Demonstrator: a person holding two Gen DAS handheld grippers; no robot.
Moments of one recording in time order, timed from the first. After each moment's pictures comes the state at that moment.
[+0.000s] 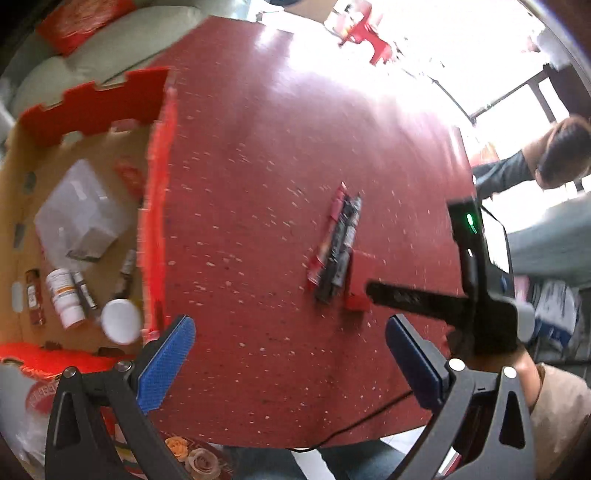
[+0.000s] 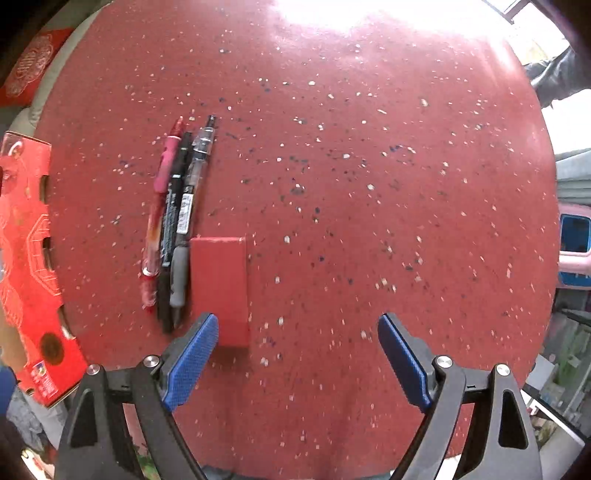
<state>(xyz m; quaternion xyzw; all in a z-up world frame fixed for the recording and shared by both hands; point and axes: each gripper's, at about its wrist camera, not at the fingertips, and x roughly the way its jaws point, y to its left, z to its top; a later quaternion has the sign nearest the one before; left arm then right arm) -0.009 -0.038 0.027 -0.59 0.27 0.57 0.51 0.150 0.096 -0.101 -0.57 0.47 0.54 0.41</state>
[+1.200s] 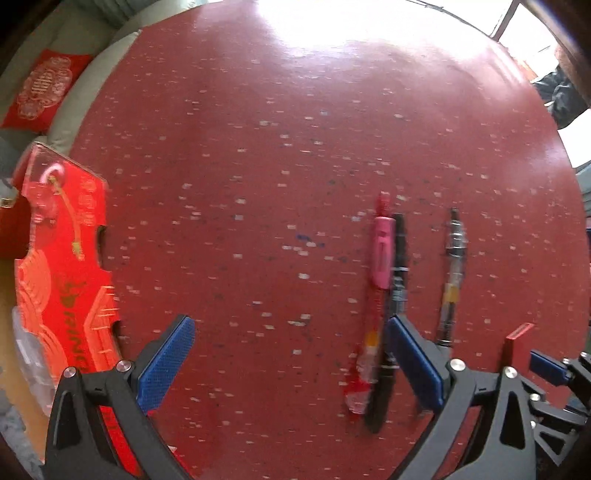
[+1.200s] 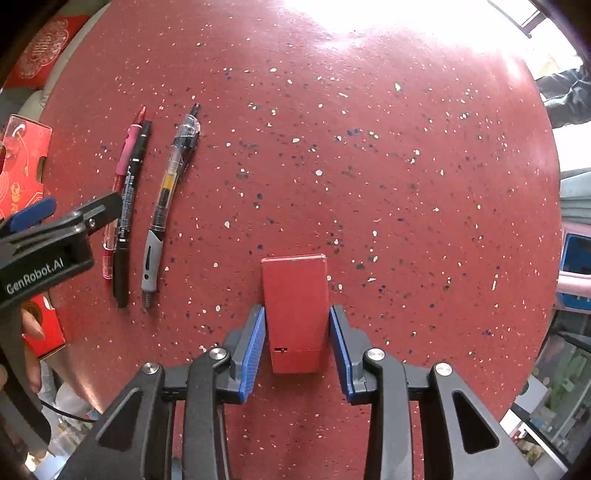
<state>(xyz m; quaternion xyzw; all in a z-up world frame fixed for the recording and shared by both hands) 0.018 0.075 -0.079 -0.49 0.45 0.59 0.45 0.193 0.106 -0.087 -0.58 0.45 0.56 0.38</state>
